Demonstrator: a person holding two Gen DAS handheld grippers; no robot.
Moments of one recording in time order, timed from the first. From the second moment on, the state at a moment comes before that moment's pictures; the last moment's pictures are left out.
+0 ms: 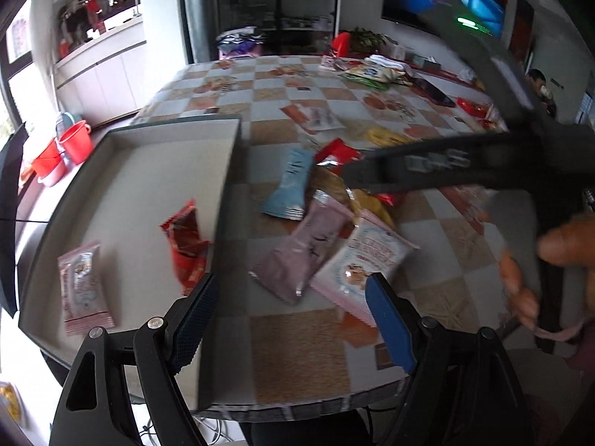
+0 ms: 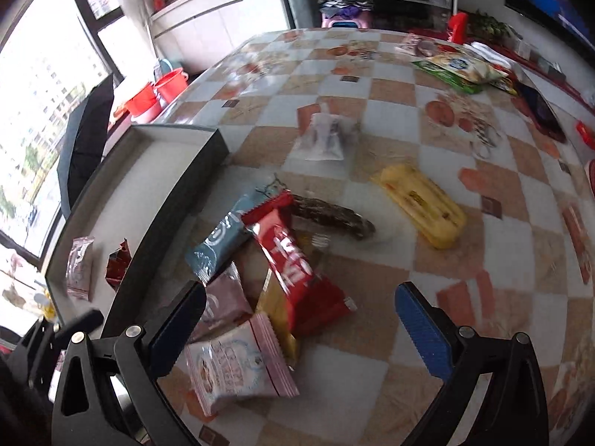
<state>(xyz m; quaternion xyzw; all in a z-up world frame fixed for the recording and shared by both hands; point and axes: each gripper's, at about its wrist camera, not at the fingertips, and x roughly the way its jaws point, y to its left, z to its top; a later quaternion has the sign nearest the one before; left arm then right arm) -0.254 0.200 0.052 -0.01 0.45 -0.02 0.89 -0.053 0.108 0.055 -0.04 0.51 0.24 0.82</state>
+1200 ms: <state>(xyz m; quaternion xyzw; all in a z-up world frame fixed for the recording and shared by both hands) -0.197 0.119 0.013 0.08 0.50 -0.15 0.85 -0.057 0.012 0.022 -0.09 0.49 0.16 0.85</state>
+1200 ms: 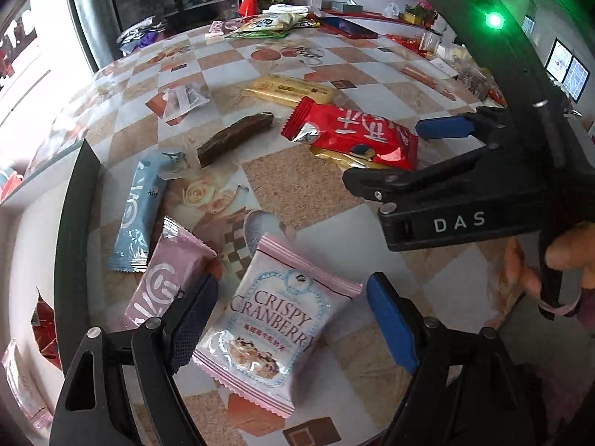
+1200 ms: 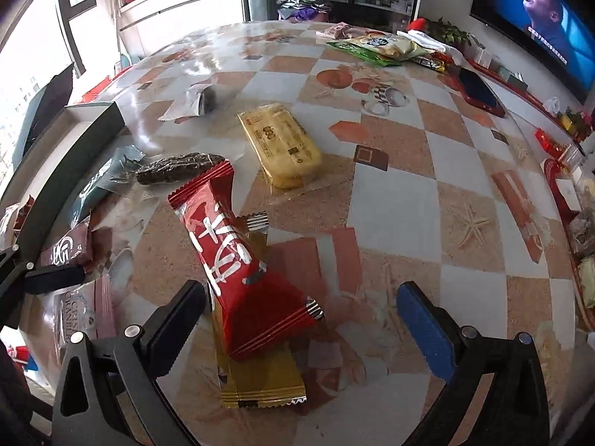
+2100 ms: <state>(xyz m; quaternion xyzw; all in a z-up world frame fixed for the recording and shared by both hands) -0.214 0.125 0.031 0.02 0.50 -0.10 0.86 -0.098 -0.012 0.034 -0.07 0.50 0.25 0.83</state>
